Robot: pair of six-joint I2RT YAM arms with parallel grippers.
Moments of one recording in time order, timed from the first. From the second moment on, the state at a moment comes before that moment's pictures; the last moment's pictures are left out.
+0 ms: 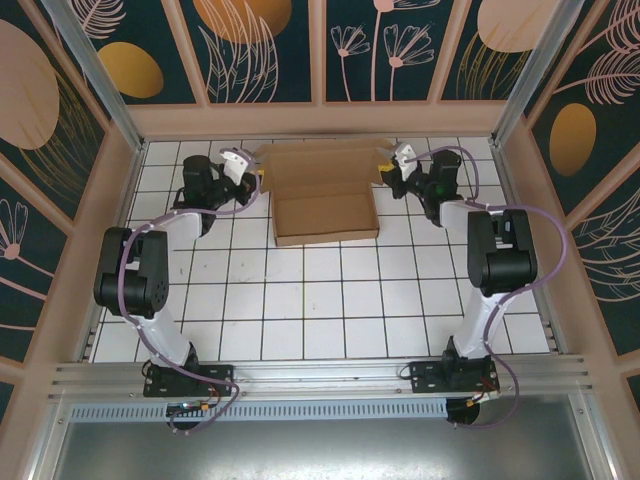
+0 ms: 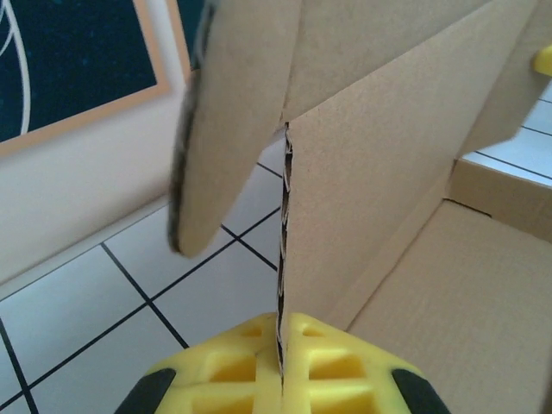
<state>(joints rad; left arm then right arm) -0.14 1.77 1.00 0.46 0.57 0.21 0.11 1.87 1.05 0.53 -0.67 -0.32</state>
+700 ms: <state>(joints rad) -0.30 1.74 0.90 0.59 0.01 -0.27 0.48 1.80 1.05 0.43 0.18 0.19</state>
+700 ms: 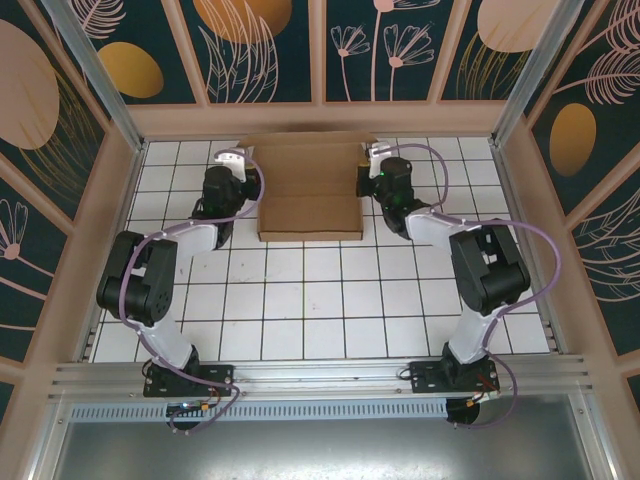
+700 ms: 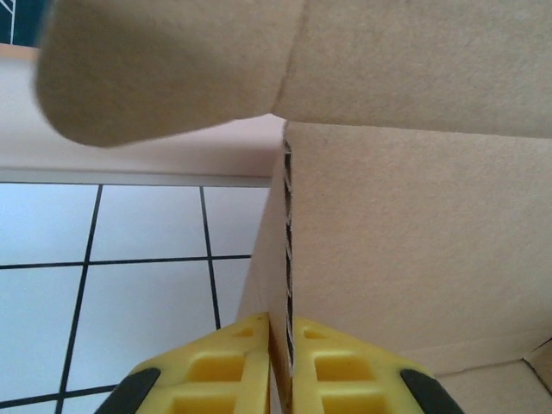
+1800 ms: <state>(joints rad) -0.34 1.66 0.55 0.92 -0.01 -0.49 0.63 1.83 0.72 0.99 0.41 0.44</state>
